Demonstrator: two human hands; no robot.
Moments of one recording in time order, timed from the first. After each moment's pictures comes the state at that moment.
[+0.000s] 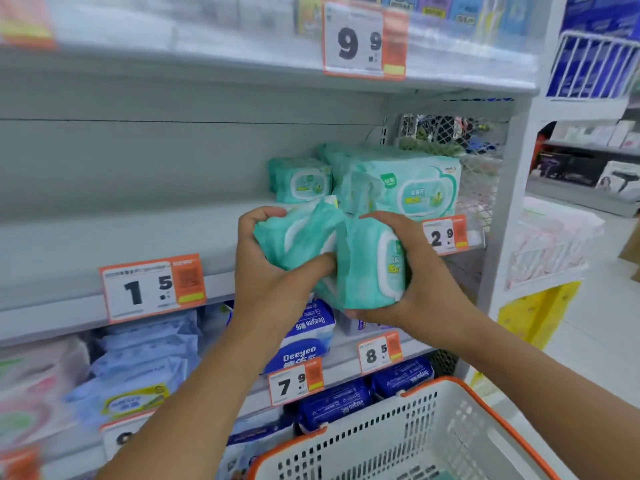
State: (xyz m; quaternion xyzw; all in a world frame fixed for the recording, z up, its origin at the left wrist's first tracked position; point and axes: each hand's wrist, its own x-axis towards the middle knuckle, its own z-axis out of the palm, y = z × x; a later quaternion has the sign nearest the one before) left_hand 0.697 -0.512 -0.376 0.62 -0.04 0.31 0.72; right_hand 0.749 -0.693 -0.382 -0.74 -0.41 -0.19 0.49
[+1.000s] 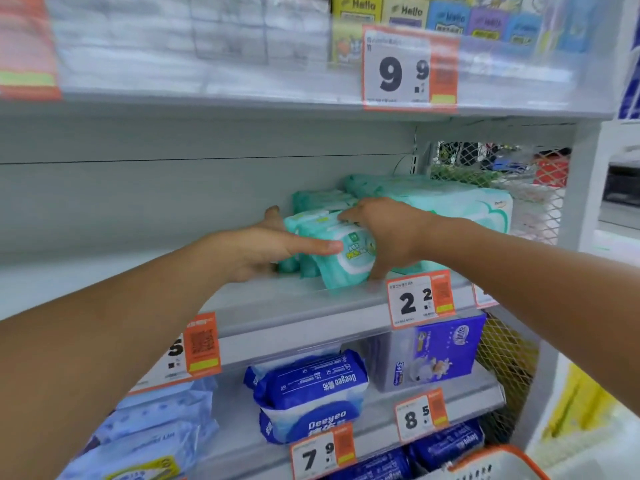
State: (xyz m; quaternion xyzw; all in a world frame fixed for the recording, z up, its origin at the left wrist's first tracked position) left_hand 0.819 -0.419 -0.309 0.83 0.04 0.00 0.55; right_hand 0.875 -0.611 -0.283 -0.93 -0.35 -0.12 -0.05
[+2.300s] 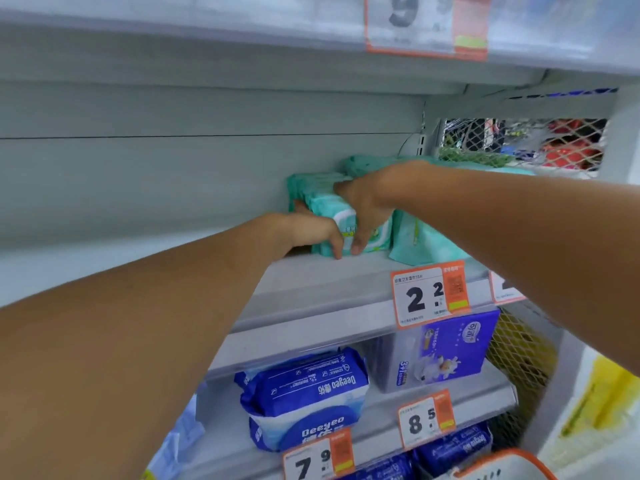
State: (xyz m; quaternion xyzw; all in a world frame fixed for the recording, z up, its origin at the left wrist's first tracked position) left_hand 0.926 -0.433 -0.348 0.88 0.05 0.00 0.47; right_hand 0.936 -0.562 -0.270 -0.94 -0.25 0.00 -0.23
